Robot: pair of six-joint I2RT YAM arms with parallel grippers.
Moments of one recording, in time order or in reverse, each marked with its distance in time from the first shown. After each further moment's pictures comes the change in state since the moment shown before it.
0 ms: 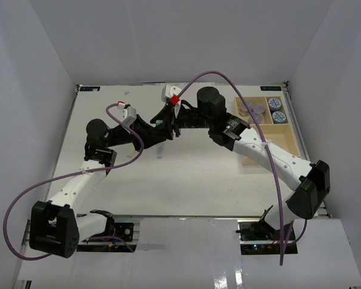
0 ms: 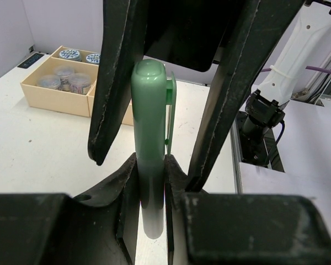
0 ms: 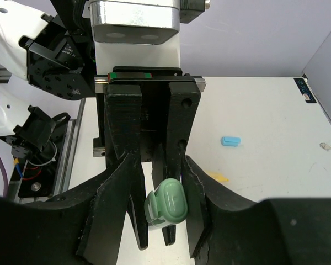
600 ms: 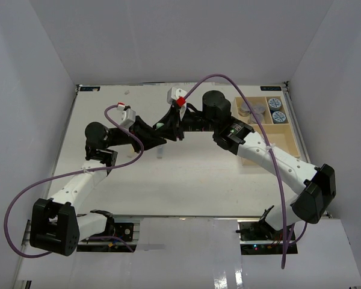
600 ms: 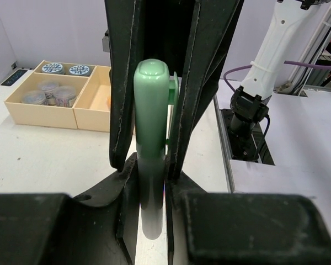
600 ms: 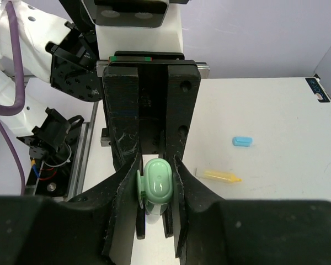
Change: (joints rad) left arm -0.002 0.017 -0.011 0.159 0.071 -0.088; right arm -0.016 -0.056 -0.087 0.061 -0.029 0.058
